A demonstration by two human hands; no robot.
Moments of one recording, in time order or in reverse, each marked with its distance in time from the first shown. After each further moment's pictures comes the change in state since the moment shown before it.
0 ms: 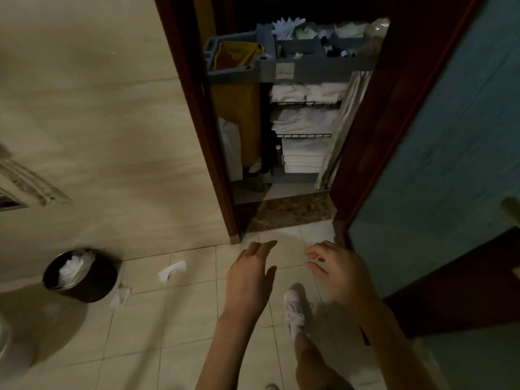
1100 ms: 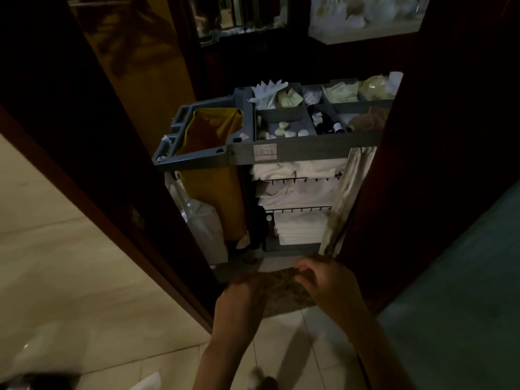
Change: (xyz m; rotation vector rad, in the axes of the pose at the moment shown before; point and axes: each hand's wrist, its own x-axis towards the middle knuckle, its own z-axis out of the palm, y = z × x) left_hand 0.400 0.013 0.017 0.037 -0.075 0.014; right_hand 0.387 0.104 -0.087 0.128 0.103 -0.040
